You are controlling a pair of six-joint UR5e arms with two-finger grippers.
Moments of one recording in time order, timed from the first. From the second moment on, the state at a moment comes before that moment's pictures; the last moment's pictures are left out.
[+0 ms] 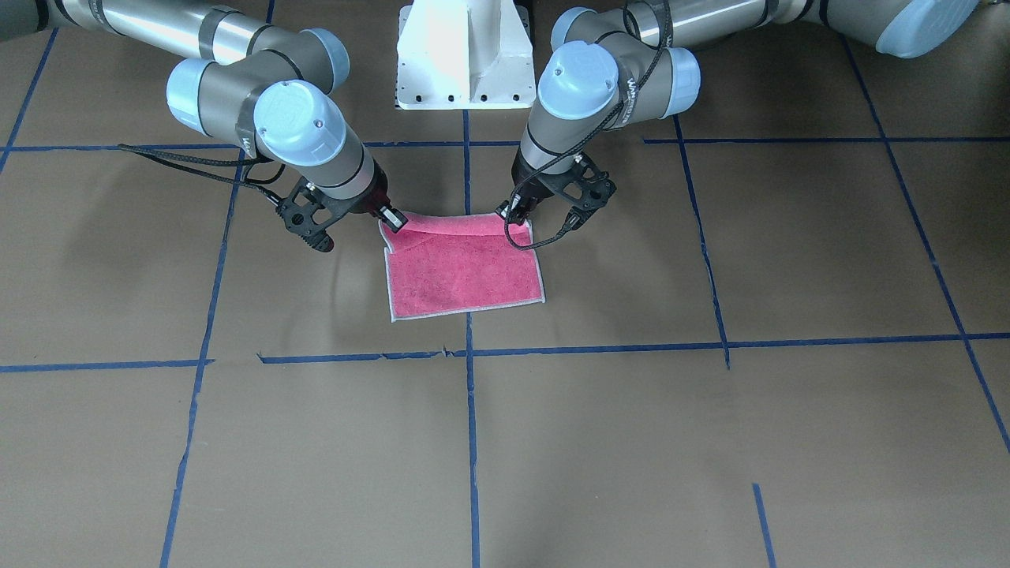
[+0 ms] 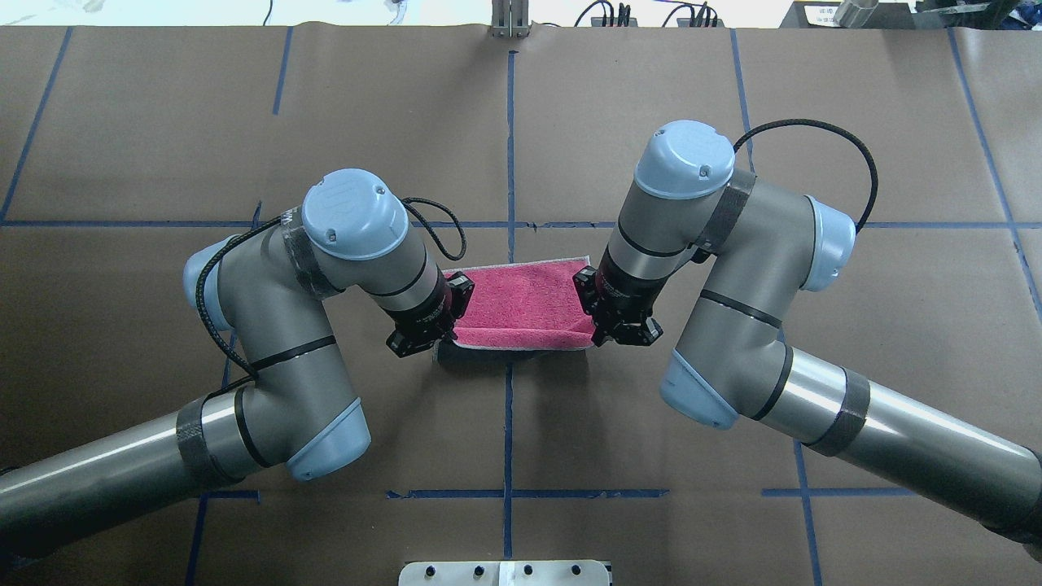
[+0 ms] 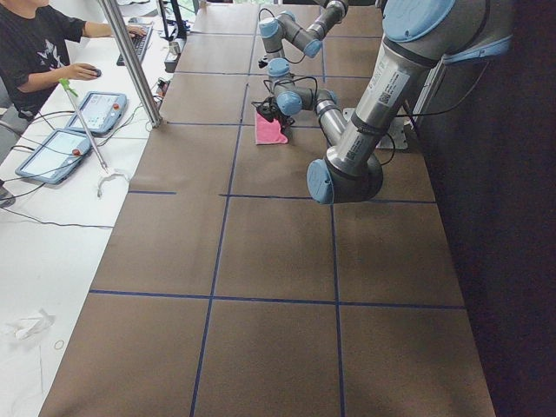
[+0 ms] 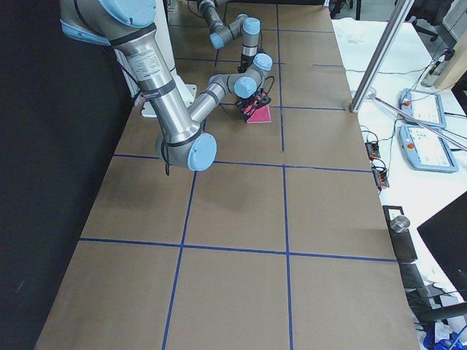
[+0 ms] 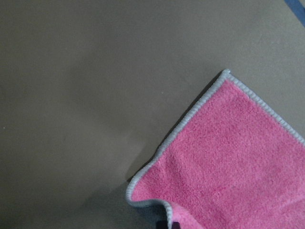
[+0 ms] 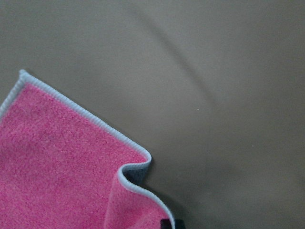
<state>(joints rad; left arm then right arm) -0.53 -2.23 -1.64 -1.72 -2.03 -2.04 0.61 -0.97 1.65 -1.56 2.25 1.97</state>
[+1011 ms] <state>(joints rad) -0.56 -2.23 -1.59 -1.83 -2.06 -2.15 0.66 -0.94 1.53 -1.33 2.25 2.21</state>
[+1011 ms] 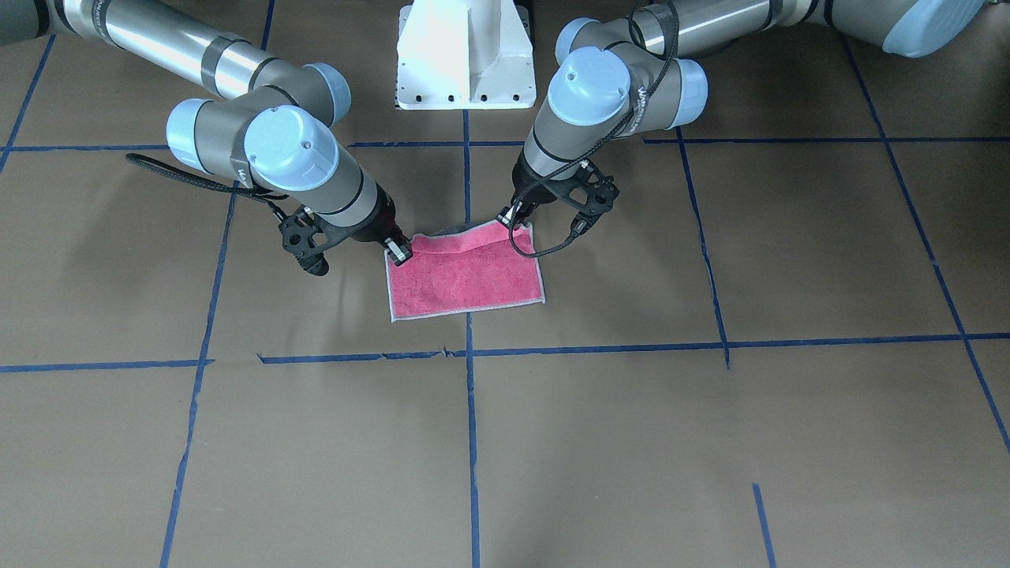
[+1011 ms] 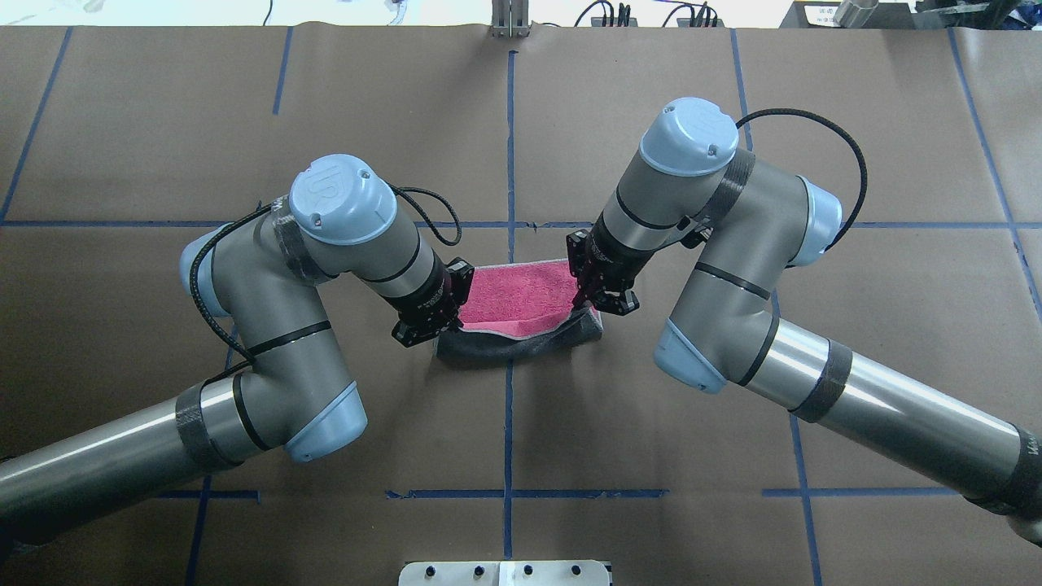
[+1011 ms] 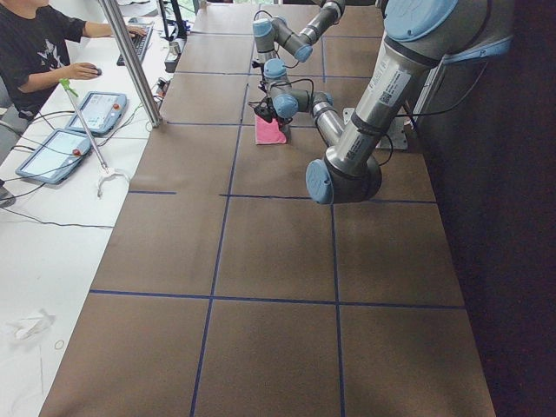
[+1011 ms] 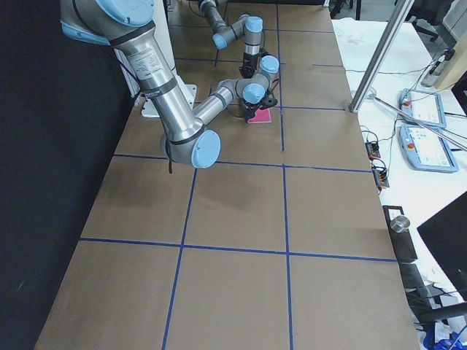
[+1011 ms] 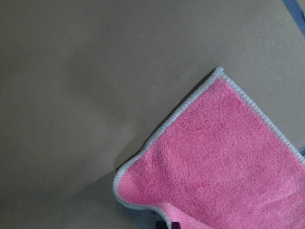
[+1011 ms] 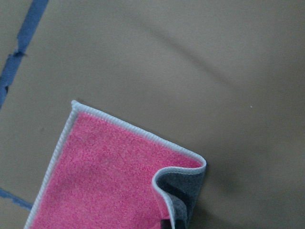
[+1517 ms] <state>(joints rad) -0.58 -2.23 -1.53 -1.91 -2.06 -2.19 0.68 -0.90 1.48 -1.33 2.25 2.24</state>
